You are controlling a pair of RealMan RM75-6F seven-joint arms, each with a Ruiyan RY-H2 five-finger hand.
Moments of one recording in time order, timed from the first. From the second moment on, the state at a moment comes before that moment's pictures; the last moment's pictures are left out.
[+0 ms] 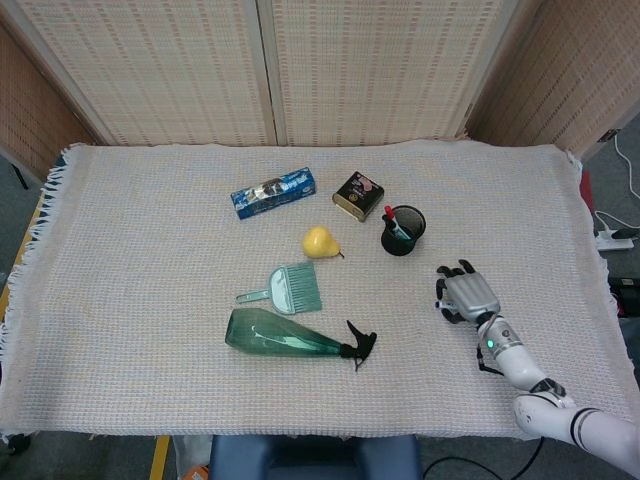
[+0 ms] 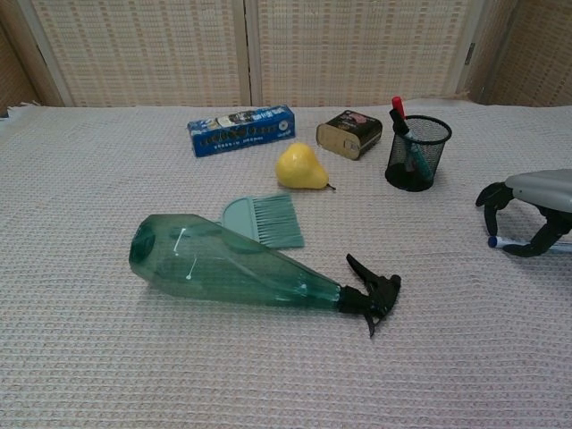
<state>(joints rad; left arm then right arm) 0.00 -0.95 -0.07 -1.72 1.33 1.47 -0.01 0.60 -1.47 0.07 -1.19 -1.17 0.77 -0.17</state>
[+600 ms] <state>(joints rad) 0.00 -0.95 -0.07 -1.71 1.33 1.47 -0.01 0.60 -1.49 0.07 -1.16 -1.19 0.79 -0.17</state>
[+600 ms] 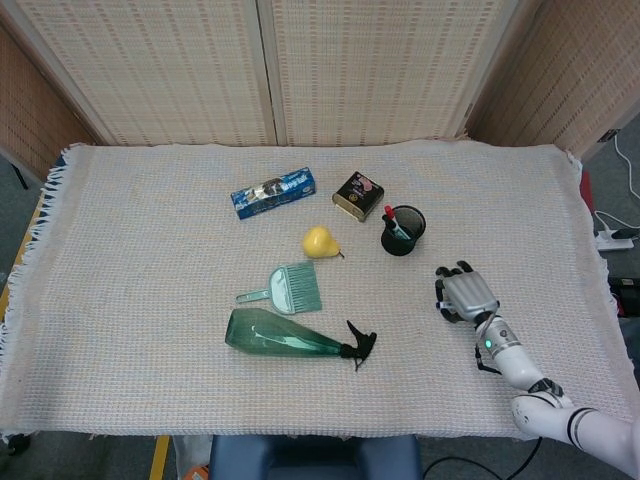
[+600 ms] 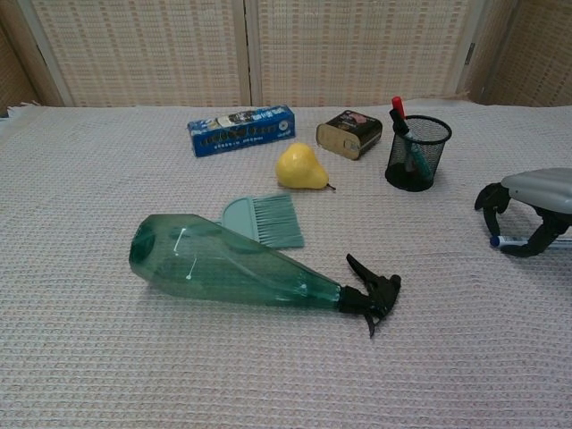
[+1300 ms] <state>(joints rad) 0.00 -0.94 -0.07 -1.72 1.35 1.49 -0.01 0.61 -1.37 0.24 -1.39 -1.26 0.97 0.11</state>
